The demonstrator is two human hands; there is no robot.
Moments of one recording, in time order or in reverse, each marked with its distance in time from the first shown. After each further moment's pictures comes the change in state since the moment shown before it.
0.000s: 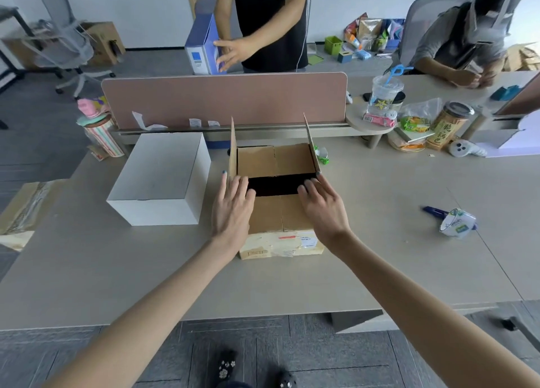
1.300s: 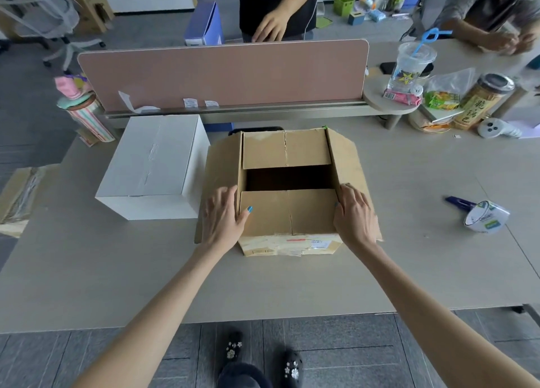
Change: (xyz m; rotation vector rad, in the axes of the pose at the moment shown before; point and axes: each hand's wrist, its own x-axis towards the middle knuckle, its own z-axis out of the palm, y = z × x) left_hand 0.011 -0.015 0.113 -0.747 -0.066 -0.286; right_hand -0.017 0.021 0.074 0.534 -0.230 0.708
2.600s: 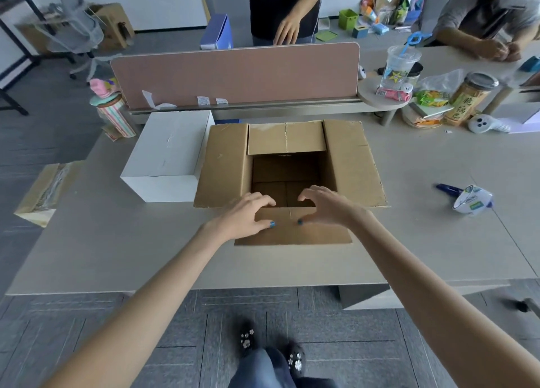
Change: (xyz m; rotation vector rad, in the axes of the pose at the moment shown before) left_hand -0.059 0.051 -0.060 0.020 -0.489 0.306; right_hand -0.042 -0.044 -0.055 -0.177 -0.663 -0.411
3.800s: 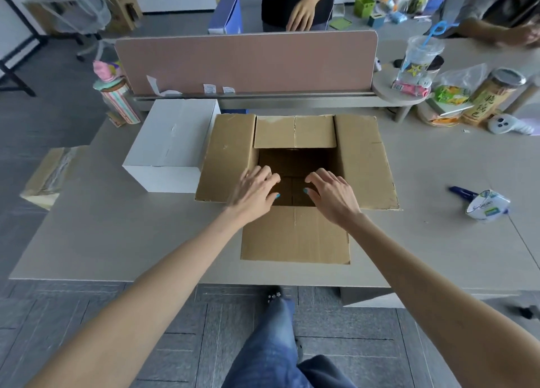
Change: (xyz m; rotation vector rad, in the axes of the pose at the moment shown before) left_hand 0.047 -0.012 0.016 0.323 0.451 0.082; right_hand 0.040 0.027 0.035 -0.099 0.534 -0.118
